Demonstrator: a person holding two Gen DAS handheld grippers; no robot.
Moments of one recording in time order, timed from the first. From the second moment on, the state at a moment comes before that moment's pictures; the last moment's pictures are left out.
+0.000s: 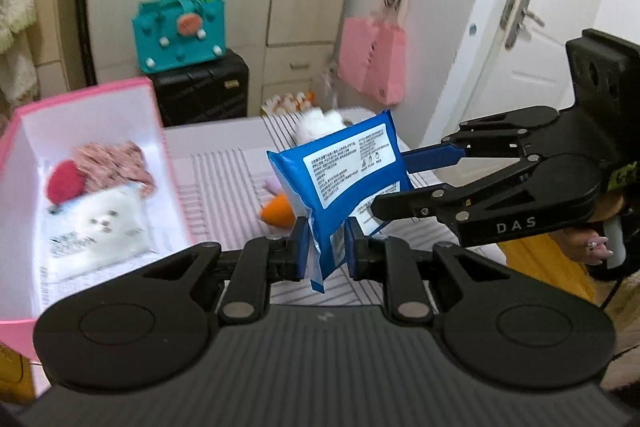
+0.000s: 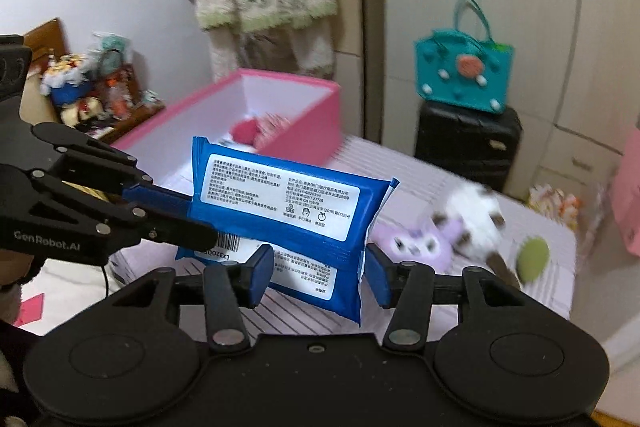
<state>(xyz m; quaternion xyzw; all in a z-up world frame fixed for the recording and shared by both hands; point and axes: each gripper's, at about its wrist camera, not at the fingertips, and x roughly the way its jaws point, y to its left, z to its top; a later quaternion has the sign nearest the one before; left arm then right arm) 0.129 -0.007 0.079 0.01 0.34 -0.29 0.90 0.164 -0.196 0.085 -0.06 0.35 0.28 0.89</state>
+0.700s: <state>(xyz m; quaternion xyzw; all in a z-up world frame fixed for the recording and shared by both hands) 0.173 0.134 0.112 -0.06 0.30 -0.18 0.94 0.243 -0.070 0.120 -0.07 0.32 0.39 0.86</state>
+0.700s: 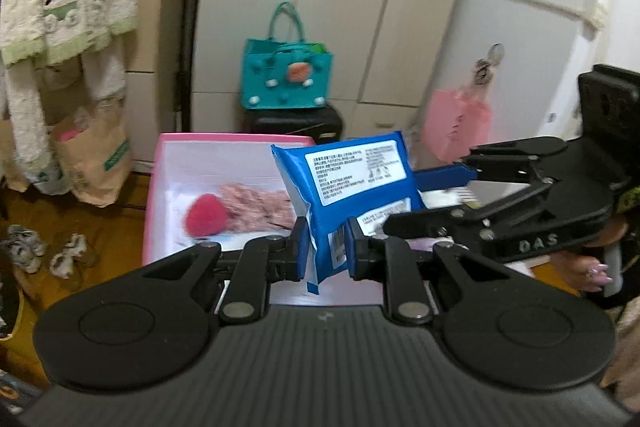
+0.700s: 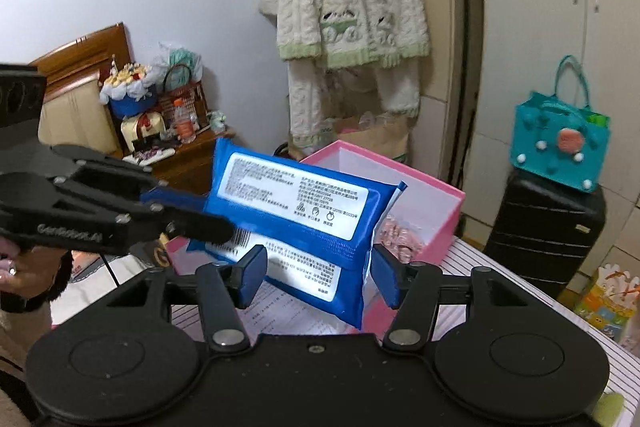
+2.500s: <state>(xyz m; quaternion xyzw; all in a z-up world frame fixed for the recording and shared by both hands) 0.225 0.114 0.105 0.04 0.43 -0.15 0.89 0.250 -0.129 0.119 -0.05 0.40 0.35 0.85</state>
